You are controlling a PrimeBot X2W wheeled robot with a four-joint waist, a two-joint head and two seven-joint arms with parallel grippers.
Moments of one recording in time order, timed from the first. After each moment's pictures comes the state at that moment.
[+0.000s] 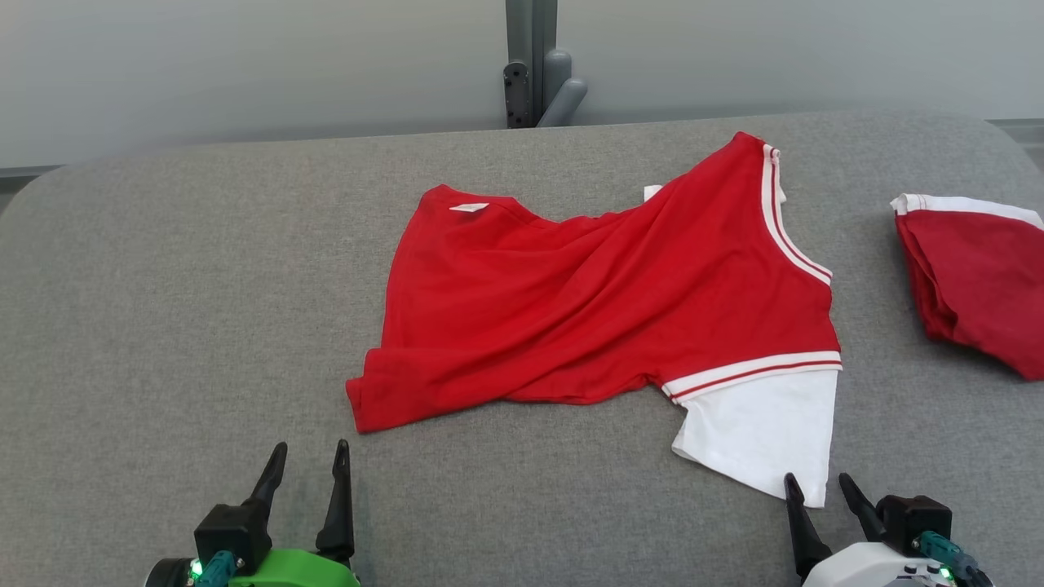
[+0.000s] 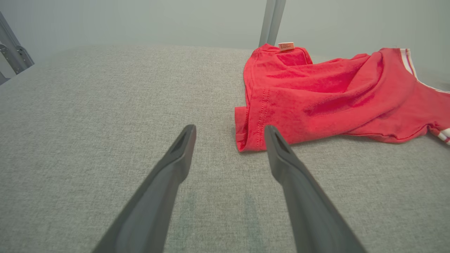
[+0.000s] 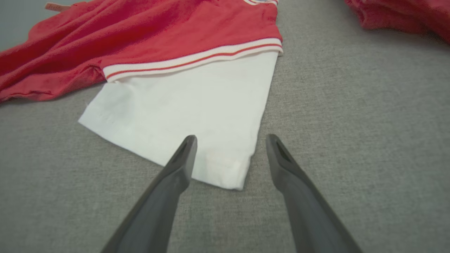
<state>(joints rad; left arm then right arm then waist) -0.01 0.05 -0.08 0.36 -0.19 -0.08 -0.26 -0.02 -0.05 -0.03 0.54 0.17 0.13 -0.26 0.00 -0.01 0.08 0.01</state>
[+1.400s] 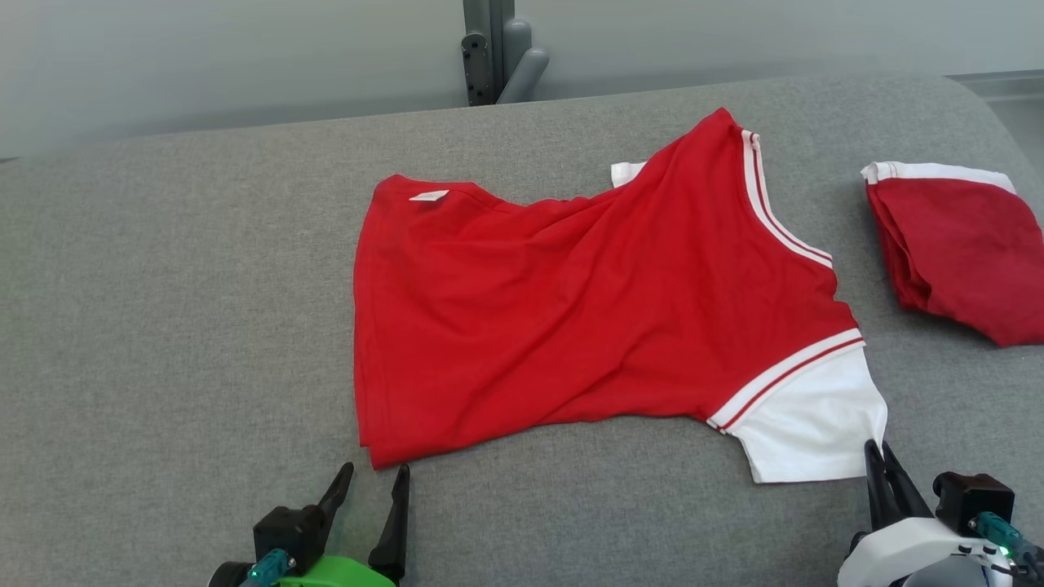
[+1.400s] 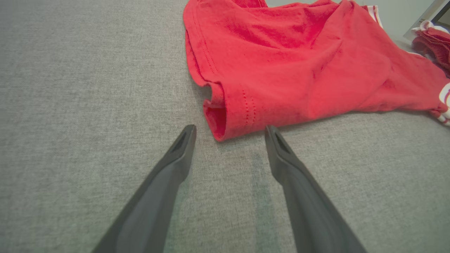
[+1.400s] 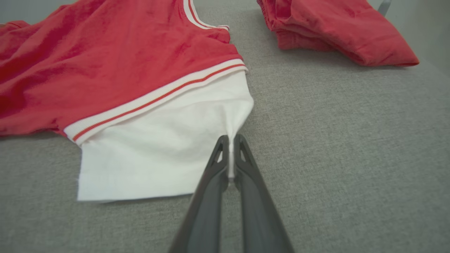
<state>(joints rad) -0.05 0.05 -0.21 0.48 -0.27 -0.12 -0.26 -0.02 -0.08 -0.14 0.47 0.13 0.13 -0.26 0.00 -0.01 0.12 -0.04</state>
